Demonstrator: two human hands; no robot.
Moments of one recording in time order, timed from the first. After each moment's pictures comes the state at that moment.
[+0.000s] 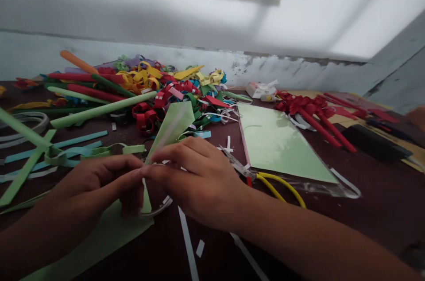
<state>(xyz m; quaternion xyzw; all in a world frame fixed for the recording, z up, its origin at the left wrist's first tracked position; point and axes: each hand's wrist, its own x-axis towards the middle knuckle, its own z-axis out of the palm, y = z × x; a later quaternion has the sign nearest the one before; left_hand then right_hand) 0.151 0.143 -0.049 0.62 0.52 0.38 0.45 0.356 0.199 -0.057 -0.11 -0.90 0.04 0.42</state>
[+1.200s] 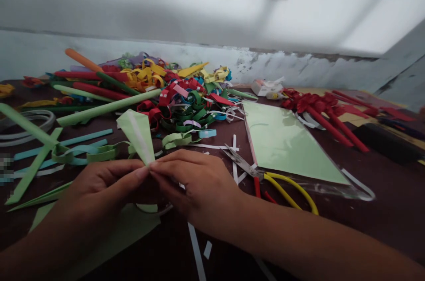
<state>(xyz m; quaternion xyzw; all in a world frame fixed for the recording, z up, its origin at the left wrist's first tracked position) 0.160 0.140 -0.061 0.50 0.47 0.45 0.57 0.338 0.193 -0.067 -0.17 -0.87 0.14 0.44</state>
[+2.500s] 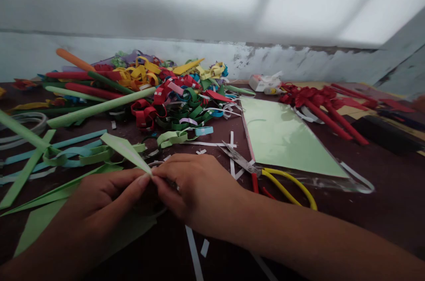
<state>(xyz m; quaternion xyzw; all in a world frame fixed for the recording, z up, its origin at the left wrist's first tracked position) 0.164 0.133 -0.058 0.64 0.56 0.33 0.40 0.344 0.192 -0.064 -0.22 -0.88 0.24 0.34</state>
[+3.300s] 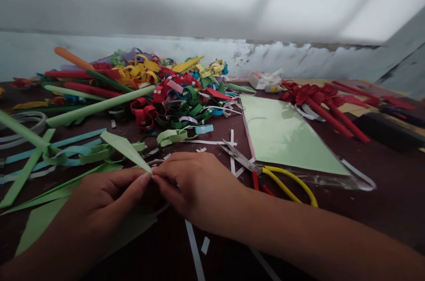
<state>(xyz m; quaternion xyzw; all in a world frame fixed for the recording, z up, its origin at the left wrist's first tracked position) 0.166 0.133 -0.060 0.65 0.58 0.32 0.38 0.346 0.194 -0.064 -0.22 -0.89 0.25 0.31</state>
